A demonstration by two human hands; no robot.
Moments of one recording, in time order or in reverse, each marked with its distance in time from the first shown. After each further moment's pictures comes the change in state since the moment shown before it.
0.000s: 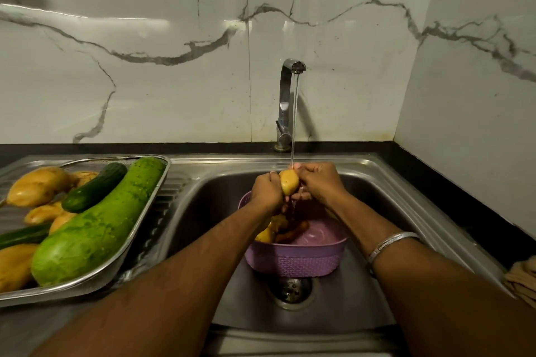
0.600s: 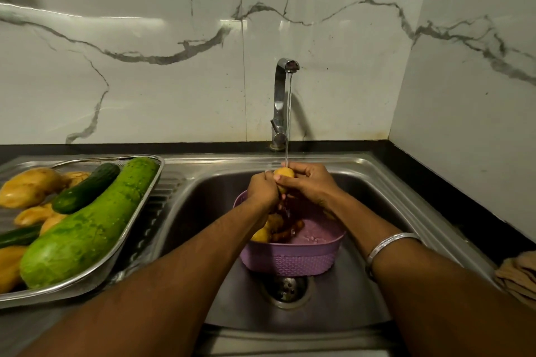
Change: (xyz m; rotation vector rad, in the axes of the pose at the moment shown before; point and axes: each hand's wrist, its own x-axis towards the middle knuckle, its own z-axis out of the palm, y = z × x) left_hand -0.004 0.005 0.002 -0.082 -0.029 -0.050; right_hand -0.008 -0.001 -0.007 -0.031 -0.147 -0.086
